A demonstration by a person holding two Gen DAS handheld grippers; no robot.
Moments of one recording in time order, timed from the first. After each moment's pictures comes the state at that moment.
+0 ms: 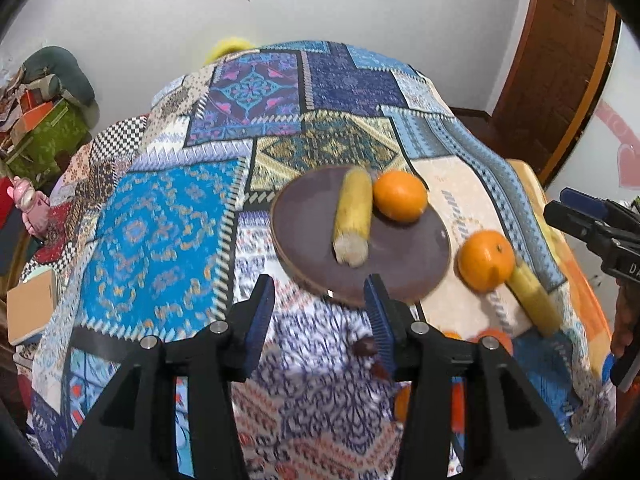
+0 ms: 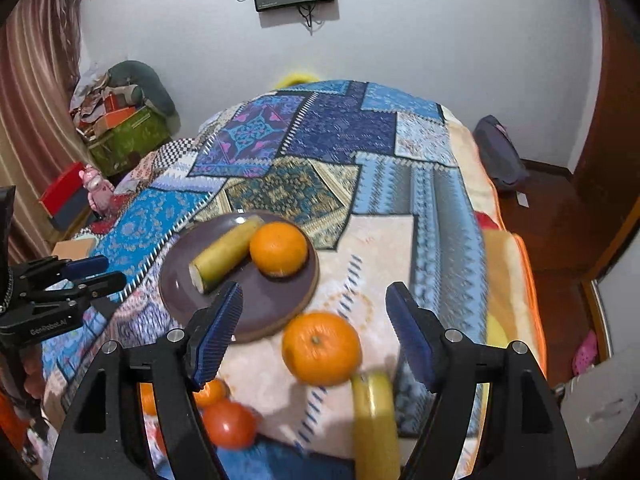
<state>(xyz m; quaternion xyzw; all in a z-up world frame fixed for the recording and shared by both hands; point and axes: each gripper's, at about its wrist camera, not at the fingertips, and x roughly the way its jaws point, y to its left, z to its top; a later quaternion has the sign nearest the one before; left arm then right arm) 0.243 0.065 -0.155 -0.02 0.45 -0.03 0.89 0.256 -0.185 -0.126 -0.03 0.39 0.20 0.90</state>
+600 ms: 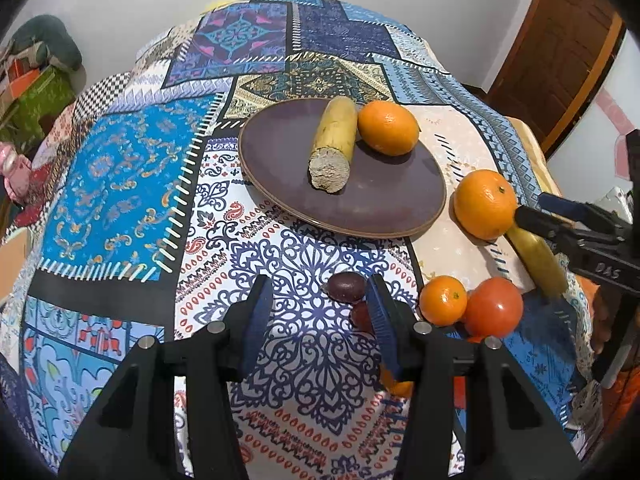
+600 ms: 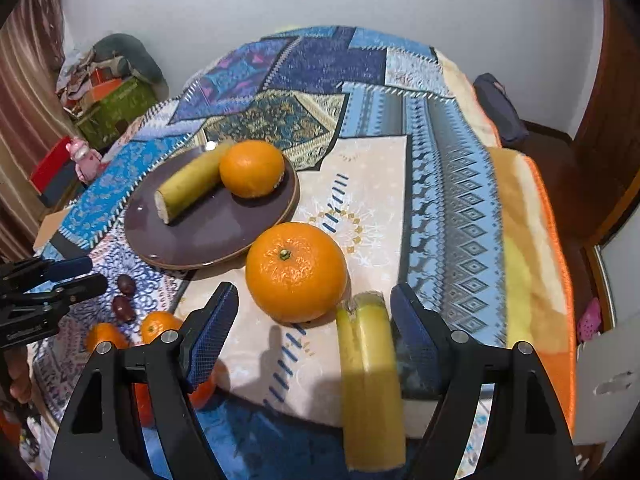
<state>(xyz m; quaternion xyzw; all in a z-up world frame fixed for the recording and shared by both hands) 0.233 0.051 -0.205 -0.05 0.50 -0.05 0.87 0.264 -0.191 -0.189 -0.03 0.45 0.19 0.87</state>
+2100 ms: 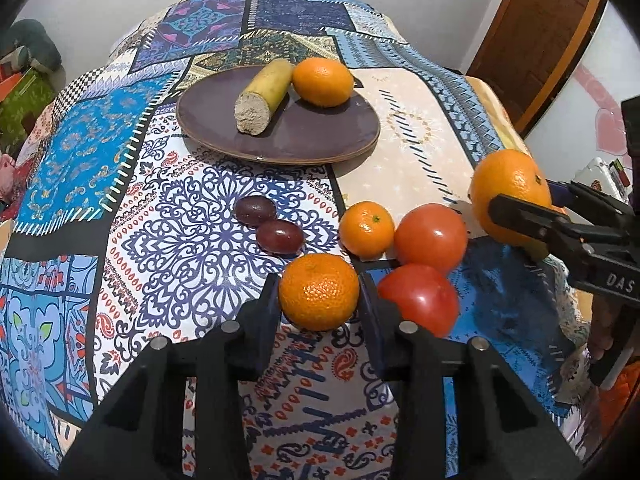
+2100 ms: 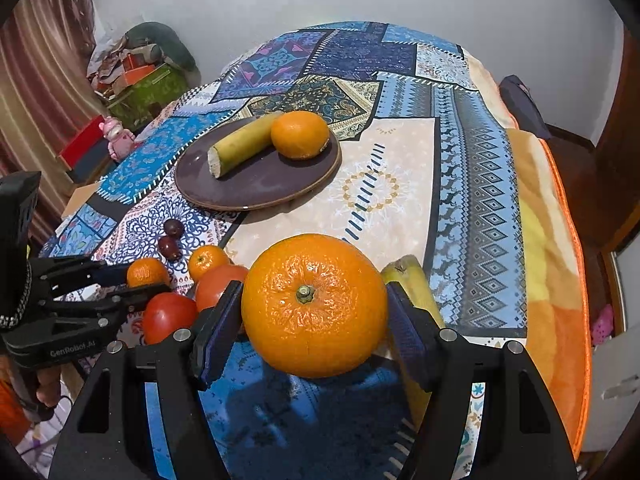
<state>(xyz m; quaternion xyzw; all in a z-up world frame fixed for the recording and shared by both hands) 0.189 -0.001 -0.216 -0.03 0.51 -0.08 0.86 0.210 -0.195 -0.181 -0.03 0.45 0.24 0.86</state>
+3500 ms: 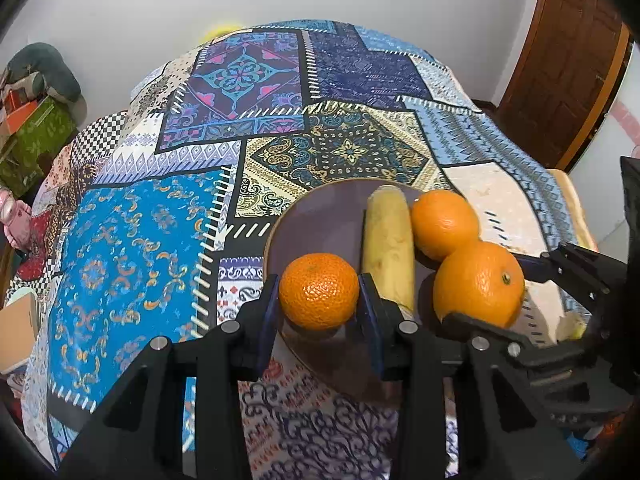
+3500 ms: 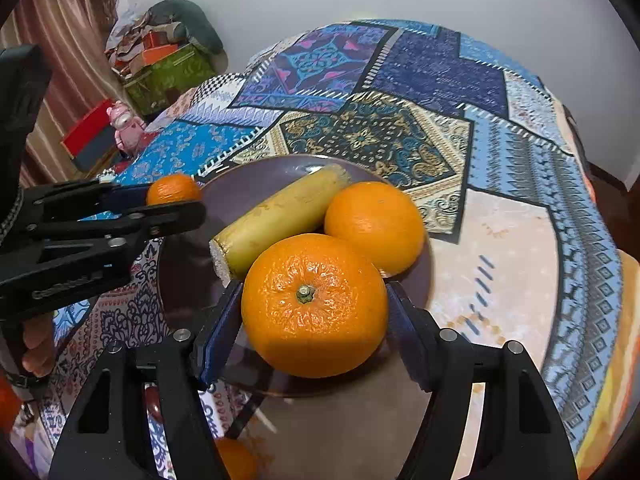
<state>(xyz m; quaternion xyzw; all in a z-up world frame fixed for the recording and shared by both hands) 0.338 0.075 -0.200 -0.01 0.46 -0.03 0.89 0.308 -0.088 -0.200 -0.08 0.45 0.30 0.84</state>
